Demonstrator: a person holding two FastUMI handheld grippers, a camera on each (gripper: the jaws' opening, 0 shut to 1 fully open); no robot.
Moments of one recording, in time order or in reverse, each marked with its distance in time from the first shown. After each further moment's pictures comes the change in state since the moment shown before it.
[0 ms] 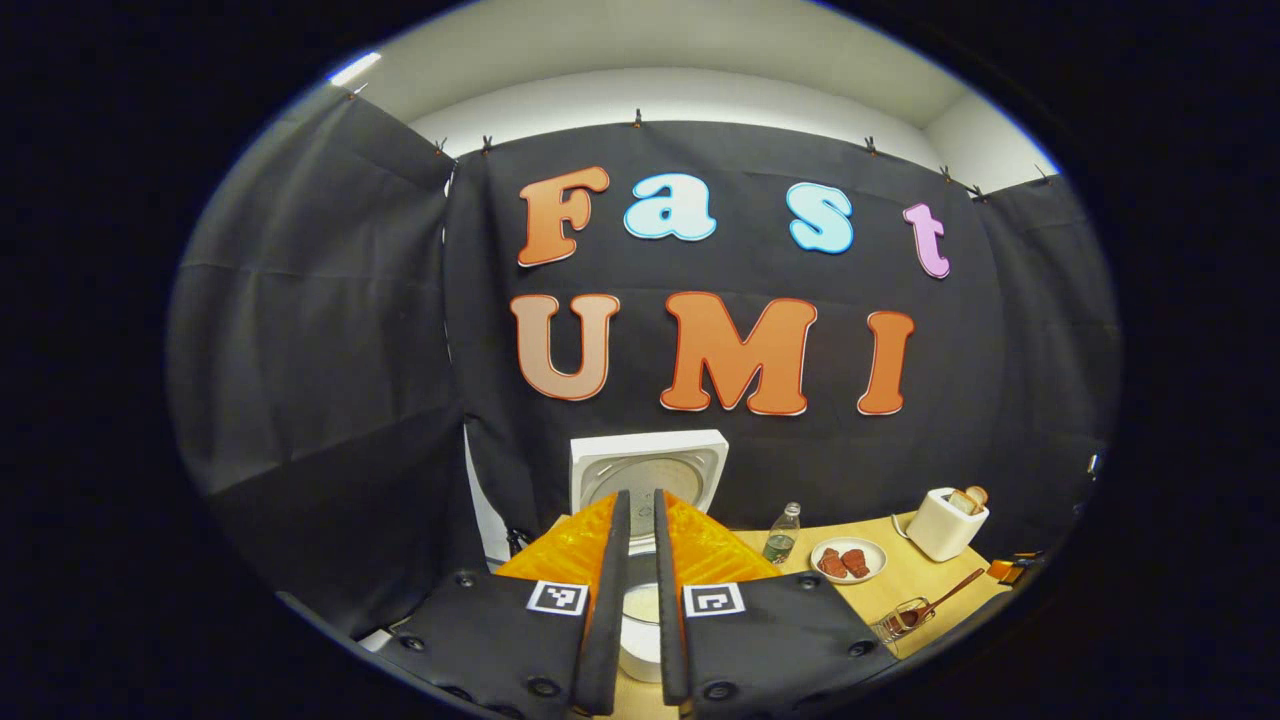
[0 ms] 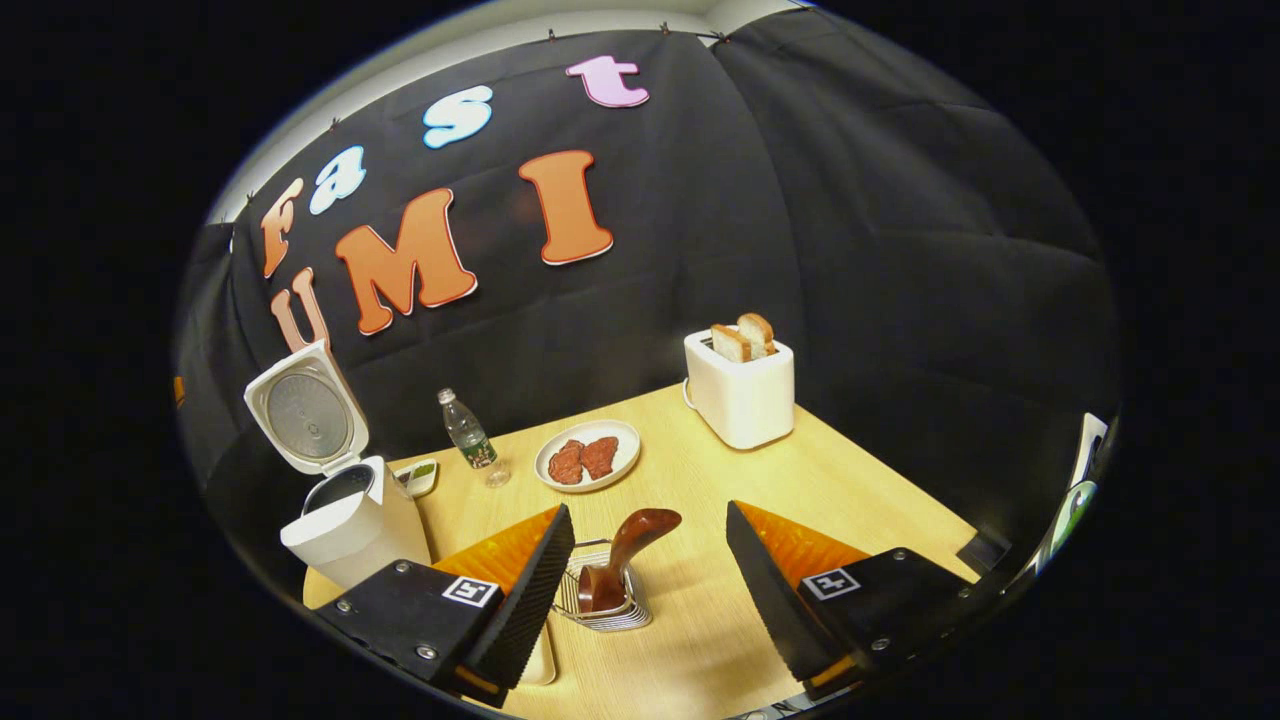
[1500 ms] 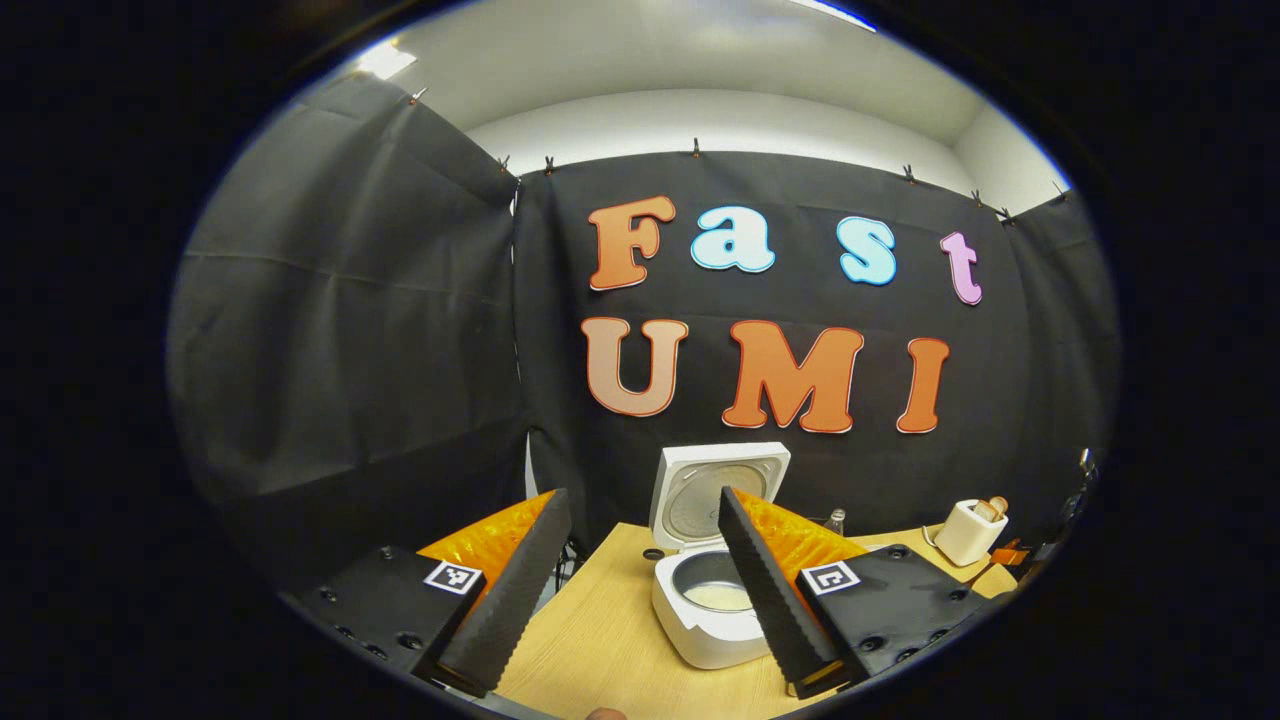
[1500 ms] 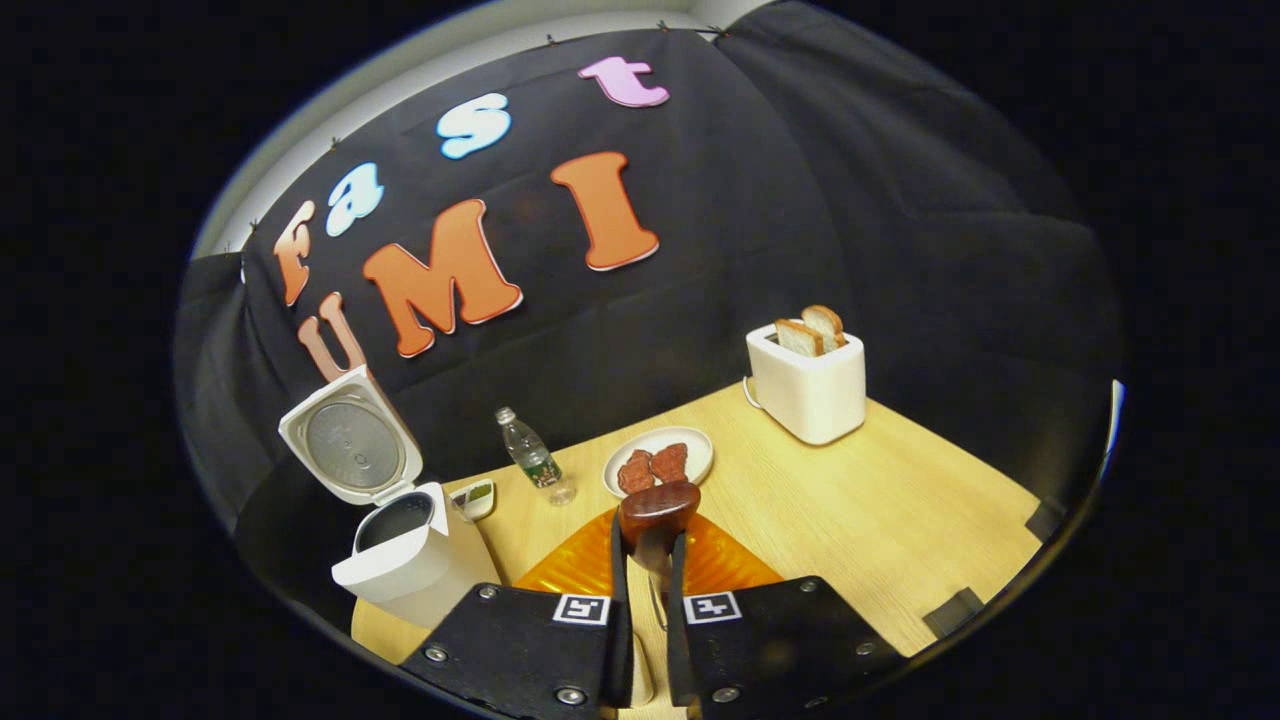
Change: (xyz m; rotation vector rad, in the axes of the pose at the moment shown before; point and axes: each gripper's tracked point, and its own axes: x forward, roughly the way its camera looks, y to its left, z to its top) left arm -0.063 0.092 0.009 -0.024 -0.042 0.086; right arm -0.018 0.094 0.044 0.031 -0.081 0.124
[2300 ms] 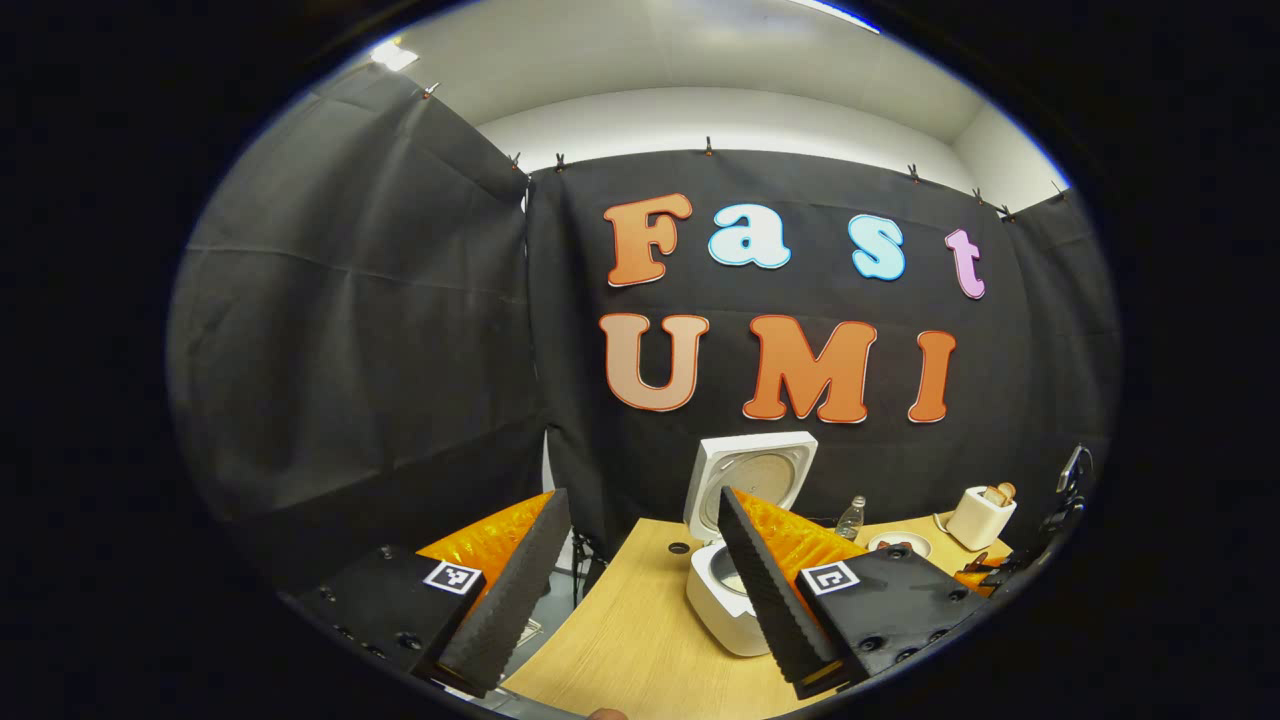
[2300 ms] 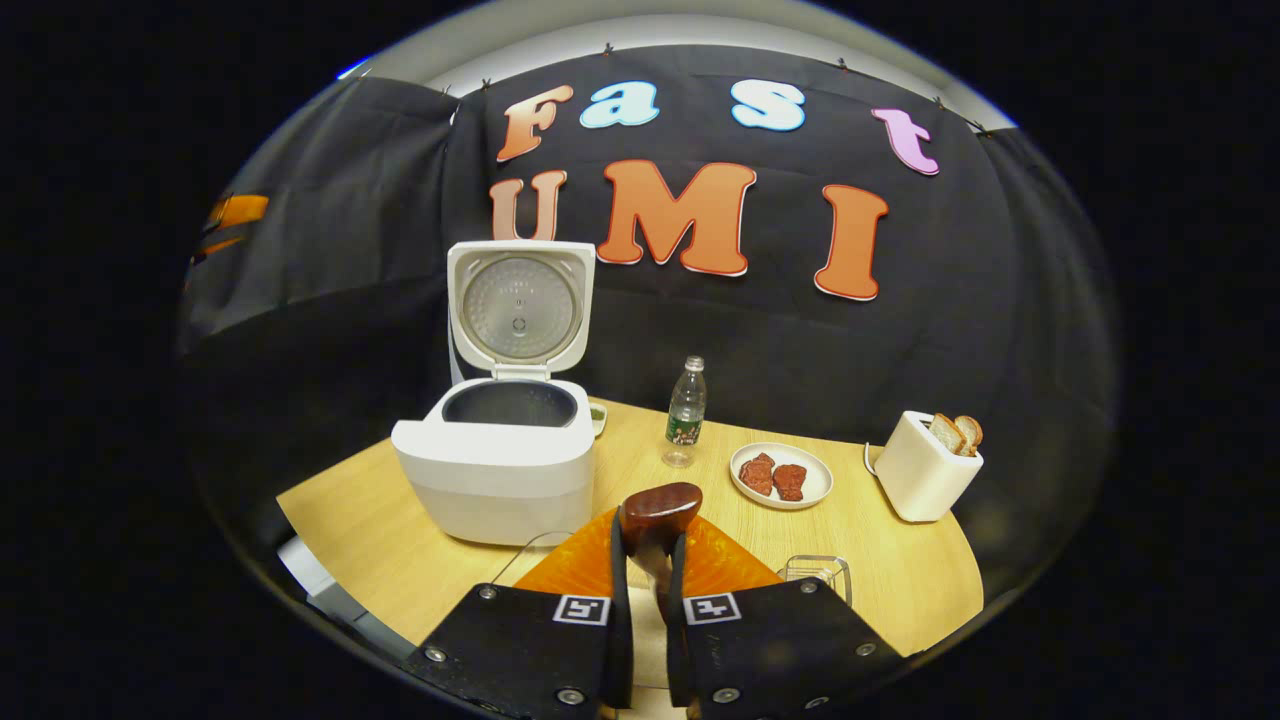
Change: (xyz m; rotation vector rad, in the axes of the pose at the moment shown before) left arm -0.011 0.065 -0.005 0.016 0.016 0.015; right arm -0.023 0.136 -0.097 -0.558 0.049 0.258
